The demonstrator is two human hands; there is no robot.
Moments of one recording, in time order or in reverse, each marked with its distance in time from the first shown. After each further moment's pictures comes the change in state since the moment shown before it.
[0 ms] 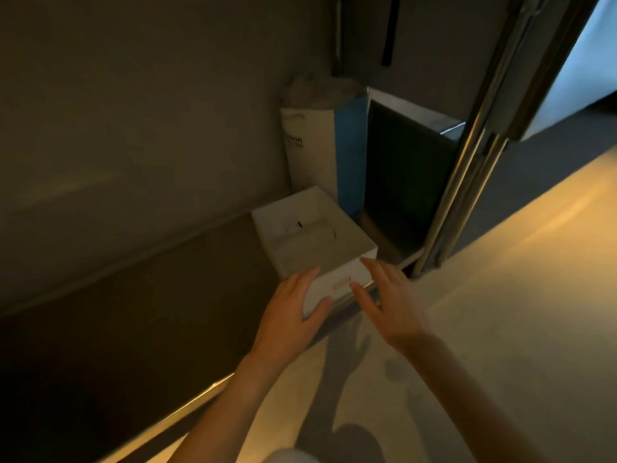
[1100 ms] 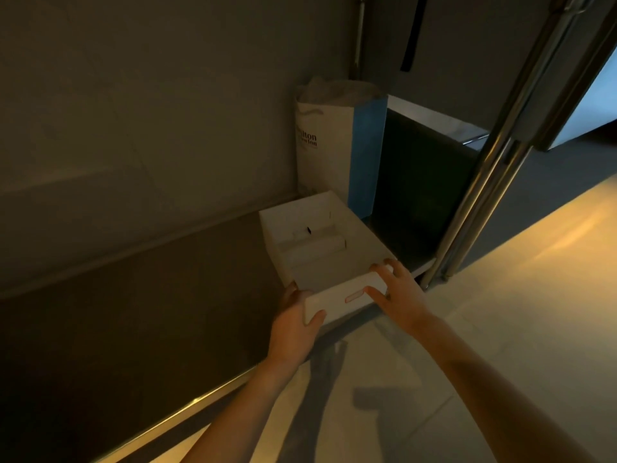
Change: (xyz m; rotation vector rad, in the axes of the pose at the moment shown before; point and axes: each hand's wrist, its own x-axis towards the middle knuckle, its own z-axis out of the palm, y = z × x) left_hand 0.011 -0.095 0.067 -0.010 0.091 -0.223; right_hand 0.045 0.078 0.075 -0.108 -0.282 0.097
